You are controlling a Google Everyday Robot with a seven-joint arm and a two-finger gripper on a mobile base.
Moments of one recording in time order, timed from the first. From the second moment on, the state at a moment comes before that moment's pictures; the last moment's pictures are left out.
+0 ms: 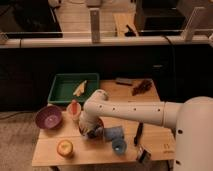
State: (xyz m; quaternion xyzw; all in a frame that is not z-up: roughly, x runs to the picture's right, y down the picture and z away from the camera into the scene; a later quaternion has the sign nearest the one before) arm -0.124 0.213 0.796 -0.23 -0.31 -0.38 0.84
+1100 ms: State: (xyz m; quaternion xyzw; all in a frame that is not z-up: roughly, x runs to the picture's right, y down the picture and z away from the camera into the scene) arm -0.069 0.215 0.788 -0.27 -0.27 -0.31 0.87
